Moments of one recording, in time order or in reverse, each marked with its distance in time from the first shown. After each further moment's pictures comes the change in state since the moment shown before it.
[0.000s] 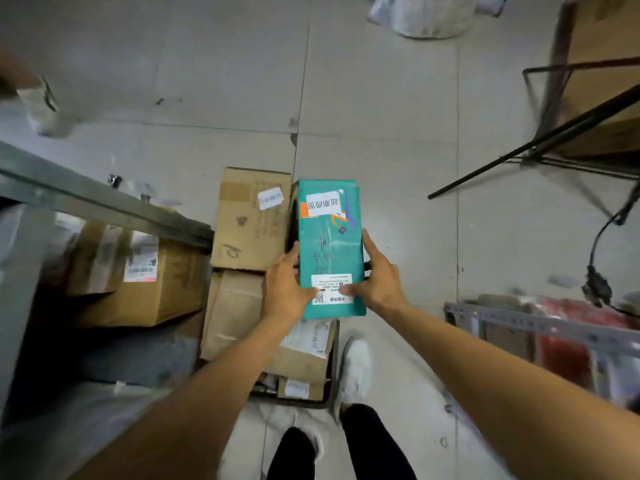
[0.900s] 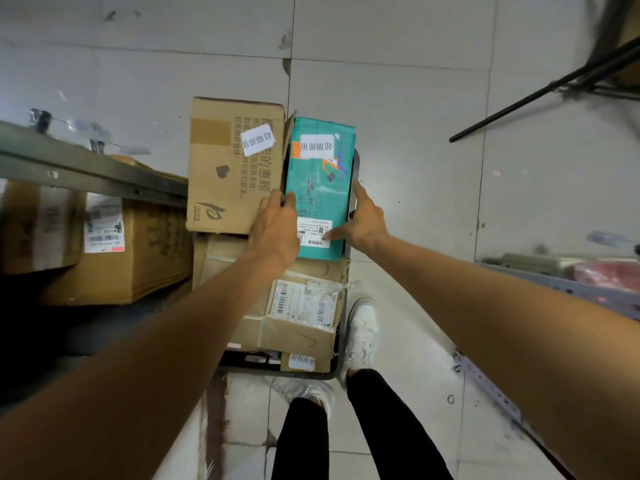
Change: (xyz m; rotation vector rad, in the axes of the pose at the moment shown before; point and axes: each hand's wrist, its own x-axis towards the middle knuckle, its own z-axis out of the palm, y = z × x) left_hand 0.080 -0.036 0.008 0.726 -0.179 0.077; right_hand 0.097 0.017 0.055 0.000 -0.030 0.137
